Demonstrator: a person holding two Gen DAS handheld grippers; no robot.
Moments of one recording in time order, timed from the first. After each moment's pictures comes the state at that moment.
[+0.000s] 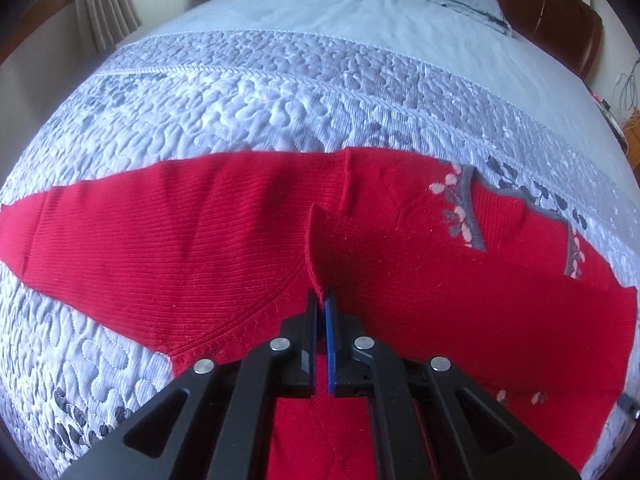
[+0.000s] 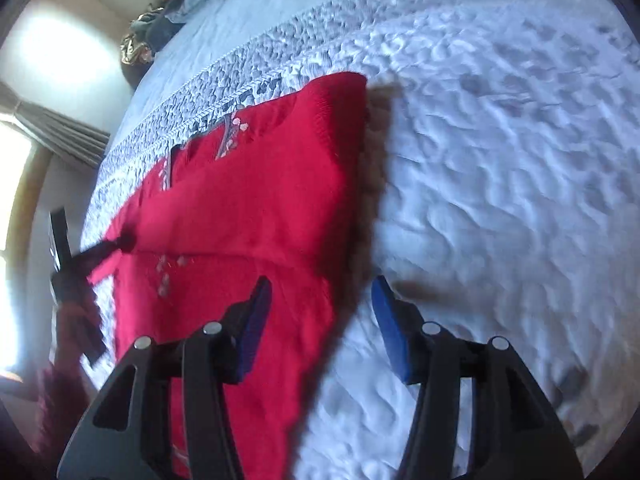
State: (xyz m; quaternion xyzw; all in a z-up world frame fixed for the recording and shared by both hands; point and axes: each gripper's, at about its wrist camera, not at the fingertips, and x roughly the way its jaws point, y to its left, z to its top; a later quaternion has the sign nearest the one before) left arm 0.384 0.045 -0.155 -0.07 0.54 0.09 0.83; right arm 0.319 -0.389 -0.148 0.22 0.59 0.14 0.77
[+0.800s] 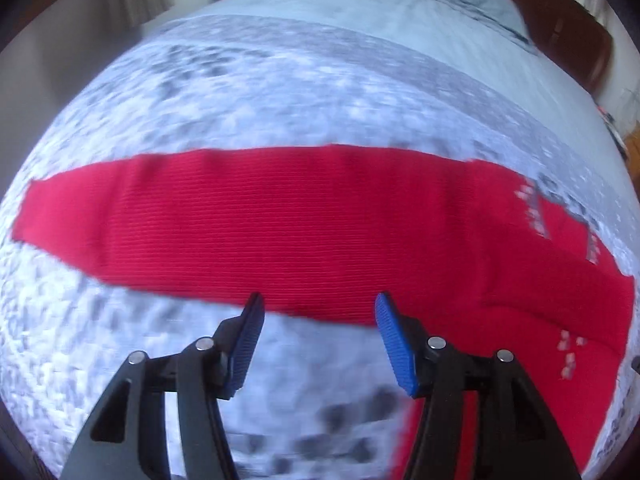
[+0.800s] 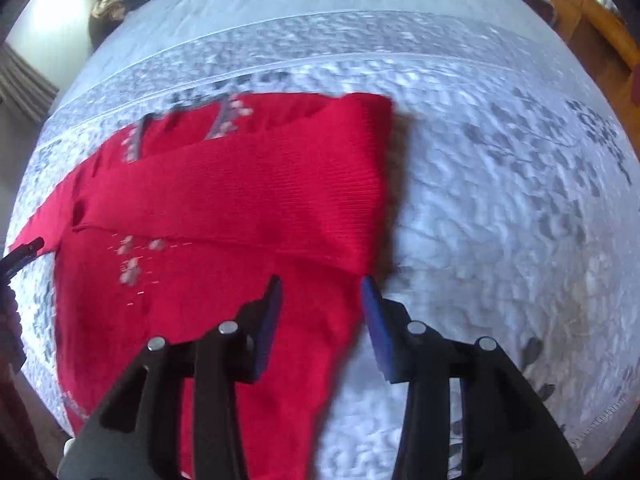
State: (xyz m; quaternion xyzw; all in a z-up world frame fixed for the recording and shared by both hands) left arm 0.322 0.194 -0.130 -0.10 0.55 0.11 0.82; right arm 0.300 -0.317 -0.104 0.05 0.59 0.04 0.80
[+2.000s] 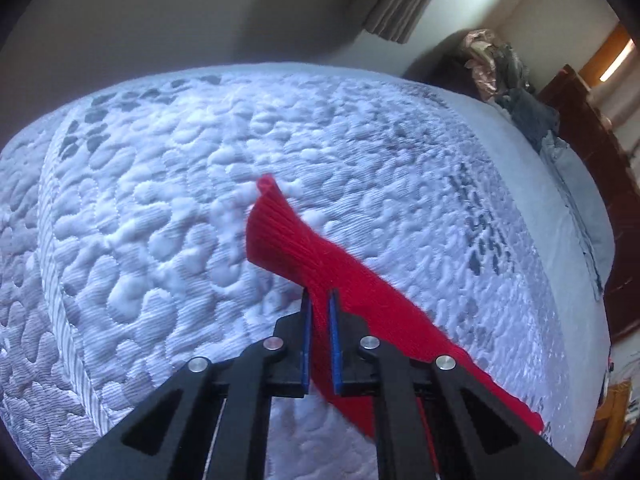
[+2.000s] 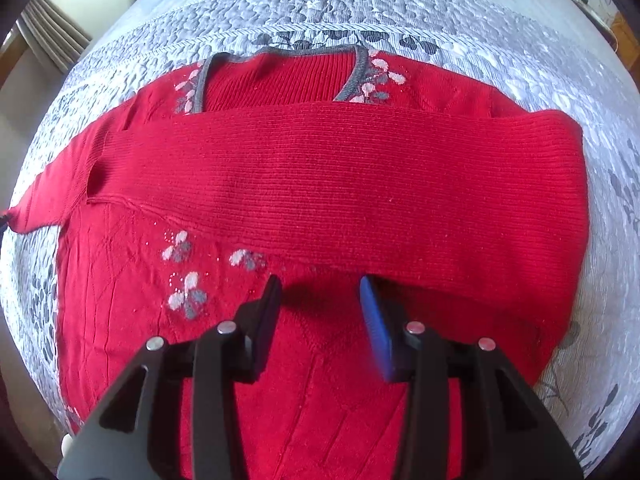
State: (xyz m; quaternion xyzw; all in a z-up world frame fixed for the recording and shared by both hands) left arm 0.264 0.470 -0.105 -0.35 0.39 0.28 0.80; right arm 0.347 -0.195 -0.152 0.01 0.62 0.11 0.78
